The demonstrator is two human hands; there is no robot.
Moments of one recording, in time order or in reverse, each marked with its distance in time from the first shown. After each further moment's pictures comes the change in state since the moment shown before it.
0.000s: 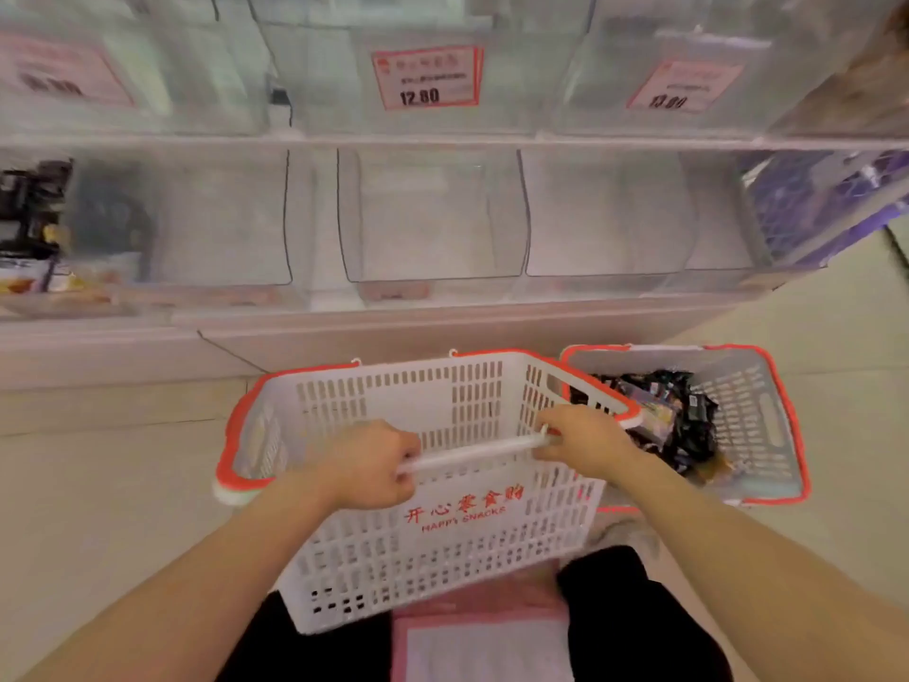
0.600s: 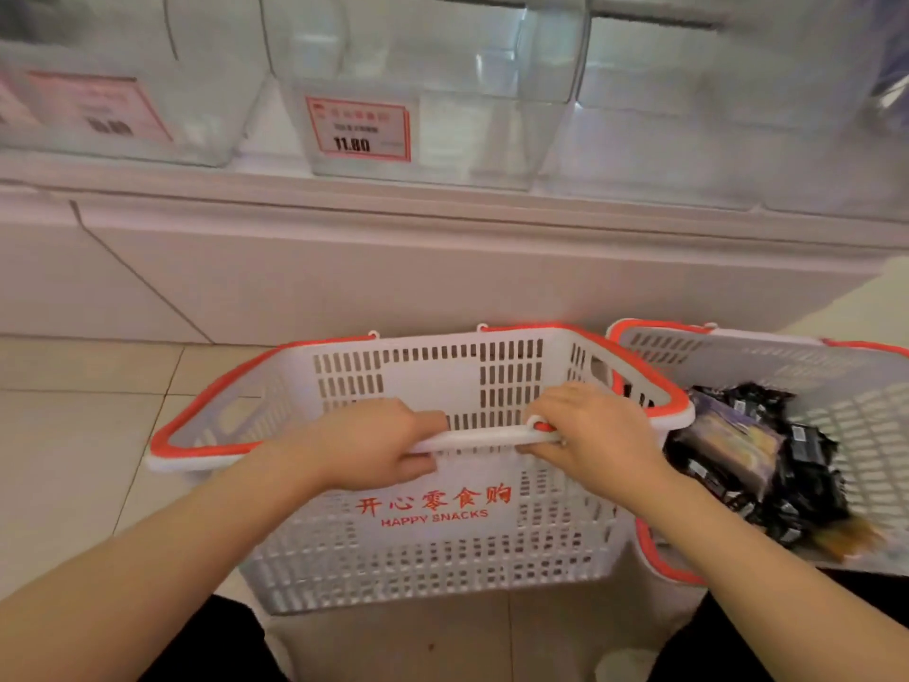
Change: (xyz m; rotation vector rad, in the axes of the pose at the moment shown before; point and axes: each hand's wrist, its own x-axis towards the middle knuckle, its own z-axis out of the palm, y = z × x) left_hand 0.142 -0.036 0.197 0.077 0.153 0.083; right_hand 0.109 0.075 0.170 -0.216 0.620 -0.392
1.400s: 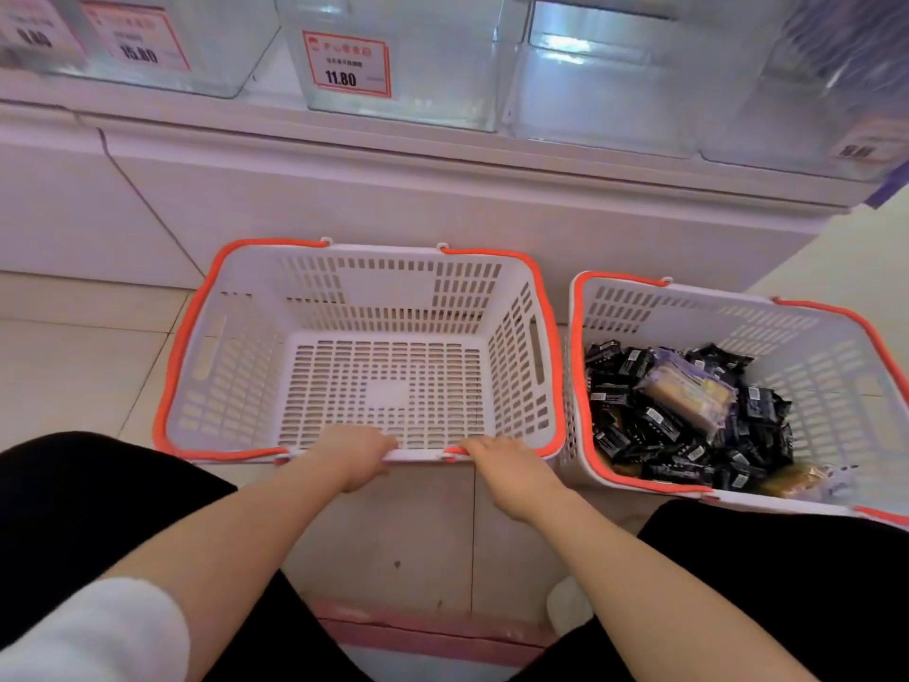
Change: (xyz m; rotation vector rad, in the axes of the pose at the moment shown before) left_hand -0.012 0.053 0.129 0.162 -0.261 -0.370; right_hand -0.093 -0.031 0.106 -0.011 -0.486 0.039
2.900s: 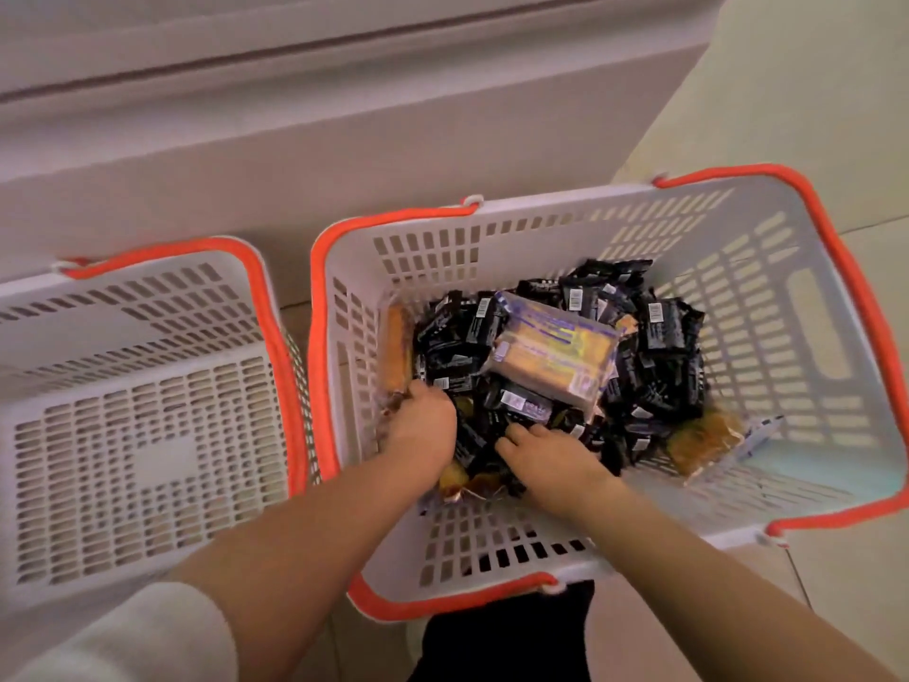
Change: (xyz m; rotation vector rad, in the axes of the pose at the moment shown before) left_hand 0.275 0.262 -0.072 -0.123 -0.111 -0.111; right_hand -0.018 0.295 0.084 0.081 -0.244 0.158
